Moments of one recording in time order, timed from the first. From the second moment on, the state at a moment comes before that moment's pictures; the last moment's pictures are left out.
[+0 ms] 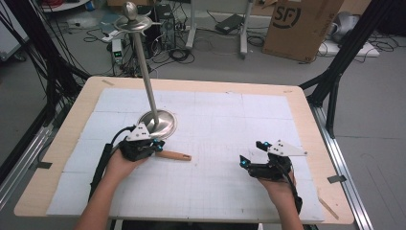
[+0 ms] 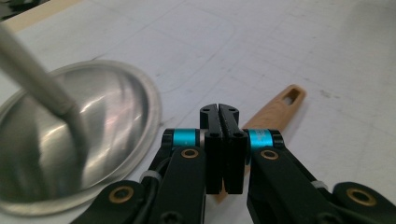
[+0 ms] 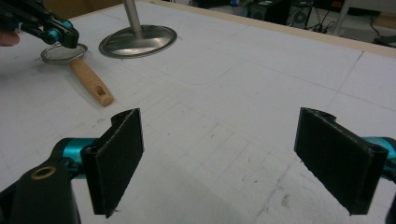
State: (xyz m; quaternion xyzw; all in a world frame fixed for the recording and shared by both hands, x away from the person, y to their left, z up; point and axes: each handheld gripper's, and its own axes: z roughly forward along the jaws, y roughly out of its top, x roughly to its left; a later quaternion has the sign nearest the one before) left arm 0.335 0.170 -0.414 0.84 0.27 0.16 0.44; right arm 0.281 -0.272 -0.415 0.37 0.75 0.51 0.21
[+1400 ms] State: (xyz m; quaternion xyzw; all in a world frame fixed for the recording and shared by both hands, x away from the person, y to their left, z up) left arm 0.303 0.191 -0.438 0.86 0.30 0.13 0.39; right arm 0.281 -0.267 -0.419 0.37 0.76 0.50 0.20
